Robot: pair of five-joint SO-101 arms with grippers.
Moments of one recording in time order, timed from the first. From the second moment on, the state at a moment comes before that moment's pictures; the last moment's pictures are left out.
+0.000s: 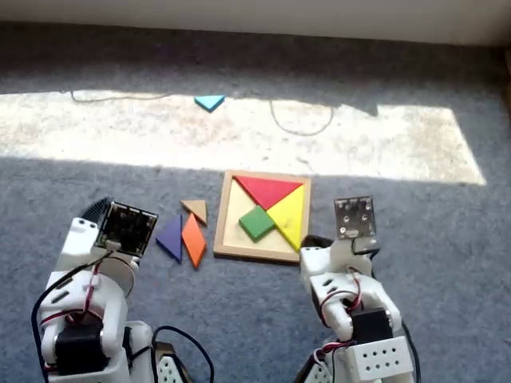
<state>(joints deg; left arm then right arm) -13.3 -101.5 74.0 63.8 -26.4 -17.4 -90.1 89.8 48.8 -2.5</state>
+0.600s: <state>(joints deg) -10.9 -35.0 32.5 54.2 -24.0 -17.2 -92.1 90.5 48.7 -2.5</state>
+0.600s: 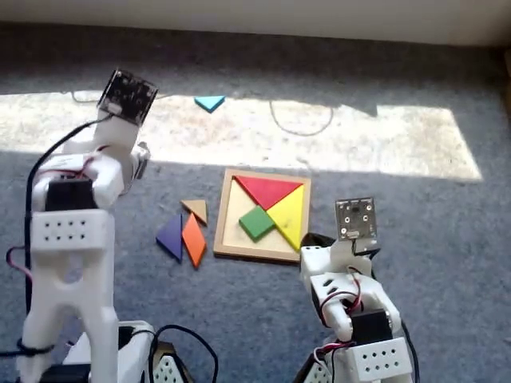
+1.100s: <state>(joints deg) -6.3 22.5 -16.8 54.2 -1.8 -17.2 -92.1 90.5 48.7 -2.5</state>
